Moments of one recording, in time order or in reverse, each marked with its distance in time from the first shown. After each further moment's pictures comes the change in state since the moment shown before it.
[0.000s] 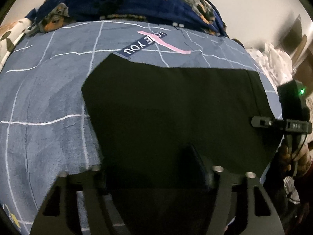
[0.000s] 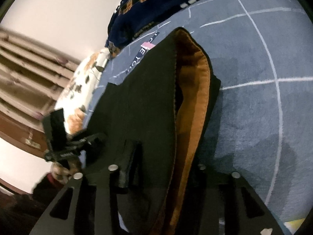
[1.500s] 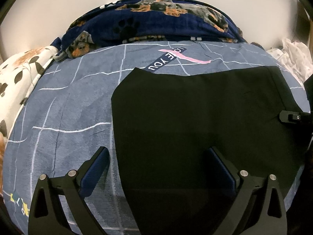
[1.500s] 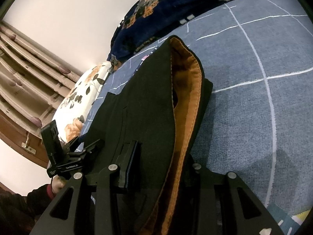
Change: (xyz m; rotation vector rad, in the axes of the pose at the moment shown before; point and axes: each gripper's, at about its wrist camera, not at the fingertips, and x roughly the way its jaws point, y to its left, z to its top) left arm -0.002 -0.012 -0.023 0.095 -0.182 0.291; right arm -0.007 -0.004 -0.018 -0.018 -0.156 -0.001
